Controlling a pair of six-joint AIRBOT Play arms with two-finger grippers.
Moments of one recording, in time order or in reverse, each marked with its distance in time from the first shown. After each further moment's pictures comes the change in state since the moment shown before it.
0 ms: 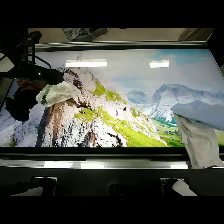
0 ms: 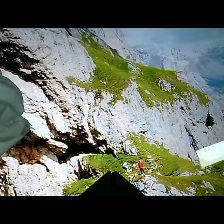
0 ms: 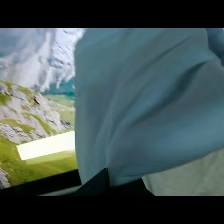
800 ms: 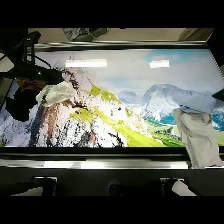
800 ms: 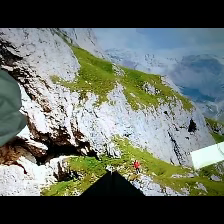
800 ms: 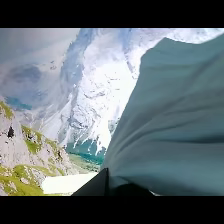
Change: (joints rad) left arm 0.000 0.000 0.000 0.000 -0.004 -0.044; right arm 0.129 -0.021 -0.097 0.206 -0.282 -0.024
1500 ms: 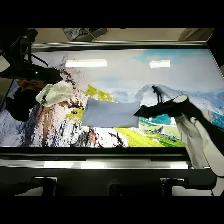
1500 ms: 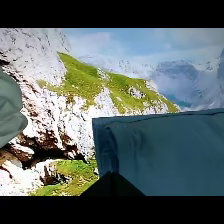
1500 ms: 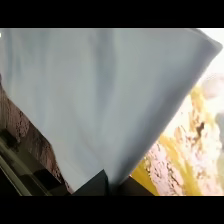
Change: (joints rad) left arm 0.000 0.024 0.007 0.002 -0.016 -0.006; right arm 0.644 -0.311 -0.408 0.390 -0.322 -0.262
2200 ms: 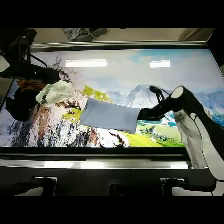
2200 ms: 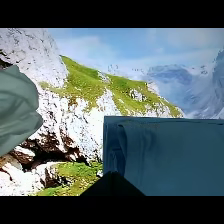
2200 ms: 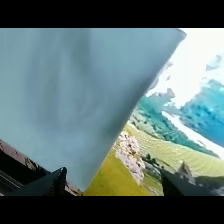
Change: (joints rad) left arm 0.002 0.000 0.001 0.048 0.000 0.000; right arm 0.082 0.010 0.064 -0.382 0.067 0.249
